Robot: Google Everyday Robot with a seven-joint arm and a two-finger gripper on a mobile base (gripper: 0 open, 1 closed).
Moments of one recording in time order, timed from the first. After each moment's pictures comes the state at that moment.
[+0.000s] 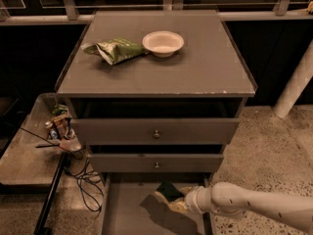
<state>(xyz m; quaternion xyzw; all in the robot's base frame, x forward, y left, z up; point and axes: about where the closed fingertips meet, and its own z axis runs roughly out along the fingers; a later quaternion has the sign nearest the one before) 0.478 -0.107 0.344 -0.37 0.85 0.21 0.29</state>
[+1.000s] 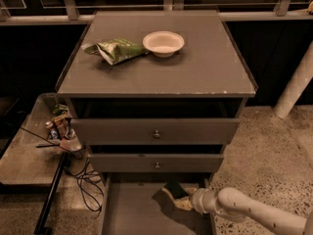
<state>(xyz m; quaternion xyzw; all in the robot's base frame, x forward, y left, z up) 0.519 -0.144 0.265 -0.32 0.86 0.24 0.33</state>
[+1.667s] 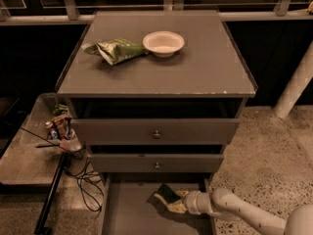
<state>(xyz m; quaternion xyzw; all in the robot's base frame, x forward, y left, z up) 0.522 -0.111 0.220 -0.37 0.82 0.29 0.33</state>
